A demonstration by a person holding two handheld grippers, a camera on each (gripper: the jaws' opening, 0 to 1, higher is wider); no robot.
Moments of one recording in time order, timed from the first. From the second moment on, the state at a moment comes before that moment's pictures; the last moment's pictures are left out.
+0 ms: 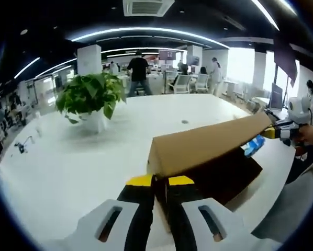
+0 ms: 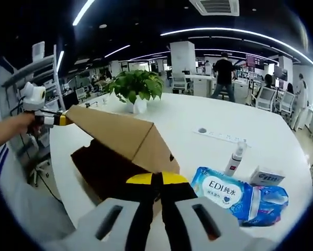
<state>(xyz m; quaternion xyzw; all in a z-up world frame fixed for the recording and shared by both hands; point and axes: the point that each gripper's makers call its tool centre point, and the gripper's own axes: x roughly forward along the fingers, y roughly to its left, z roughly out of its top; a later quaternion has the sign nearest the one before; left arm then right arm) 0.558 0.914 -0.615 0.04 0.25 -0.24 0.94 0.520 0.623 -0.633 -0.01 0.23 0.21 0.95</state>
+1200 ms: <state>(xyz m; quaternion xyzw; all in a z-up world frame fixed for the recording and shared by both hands) 0.517 0.910 -0.658 0.06 0.29 -0.28 0.91 0.483 0.647 -0.674 -0.07 0.25 0.31 0.92</state>
